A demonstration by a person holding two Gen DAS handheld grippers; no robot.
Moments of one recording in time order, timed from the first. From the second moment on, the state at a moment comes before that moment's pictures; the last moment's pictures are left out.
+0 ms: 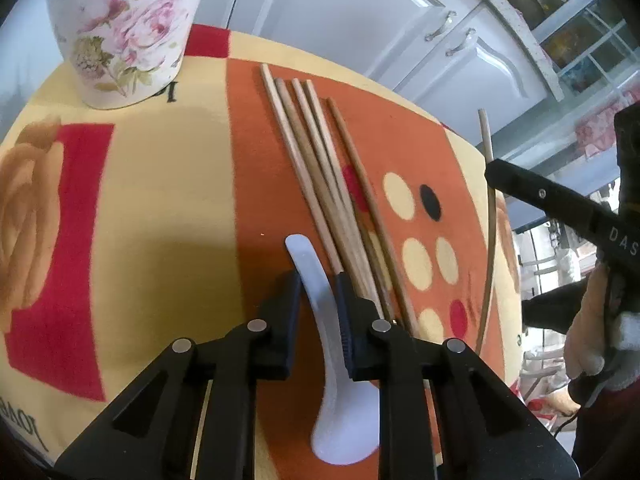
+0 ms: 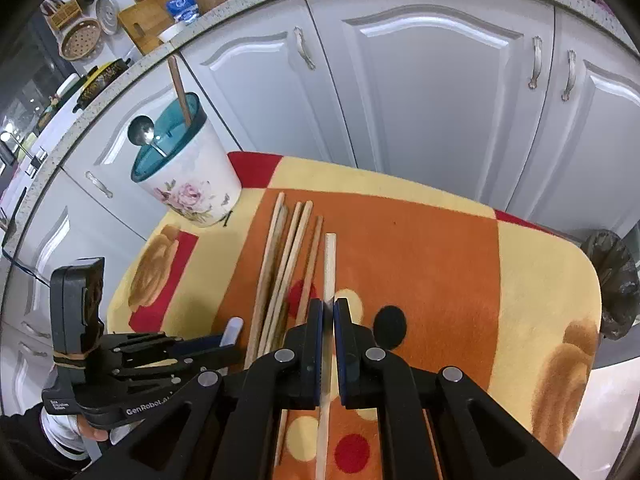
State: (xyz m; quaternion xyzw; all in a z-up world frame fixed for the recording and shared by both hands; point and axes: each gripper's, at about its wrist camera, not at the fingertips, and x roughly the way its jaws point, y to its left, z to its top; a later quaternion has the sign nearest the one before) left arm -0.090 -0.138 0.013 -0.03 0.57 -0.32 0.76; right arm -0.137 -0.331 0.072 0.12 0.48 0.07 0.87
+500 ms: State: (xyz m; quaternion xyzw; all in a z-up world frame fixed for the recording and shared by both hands) left arm -0.106 -0.072 0.093 -0.04 0.47 -0.32 0.82; right arm -0.156 -0.304 0.137 0.09 0.41 0.11 0.90
